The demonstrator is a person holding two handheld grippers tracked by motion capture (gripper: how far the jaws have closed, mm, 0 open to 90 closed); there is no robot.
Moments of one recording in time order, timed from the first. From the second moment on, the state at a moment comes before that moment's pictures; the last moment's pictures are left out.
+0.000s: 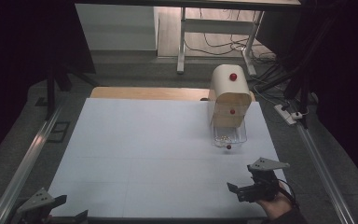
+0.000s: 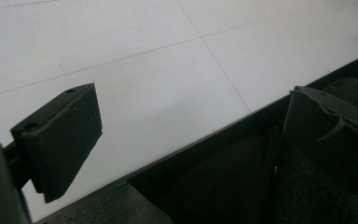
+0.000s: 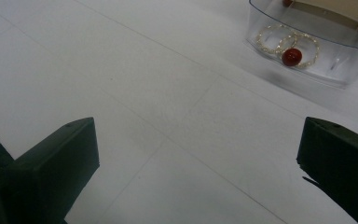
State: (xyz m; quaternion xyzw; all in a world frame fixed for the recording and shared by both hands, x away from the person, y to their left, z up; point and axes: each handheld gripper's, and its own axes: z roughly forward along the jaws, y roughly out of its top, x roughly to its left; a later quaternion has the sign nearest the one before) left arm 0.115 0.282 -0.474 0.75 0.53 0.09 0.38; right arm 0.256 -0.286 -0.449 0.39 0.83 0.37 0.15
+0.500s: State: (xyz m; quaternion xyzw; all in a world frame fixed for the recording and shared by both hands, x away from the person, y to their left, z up) left arm 0.115 0.282 -0.474 0.75 0.53 0.09 0.38; right arm 0.243 -0.302 -0.449 0.41 0.82 0.36 0.15
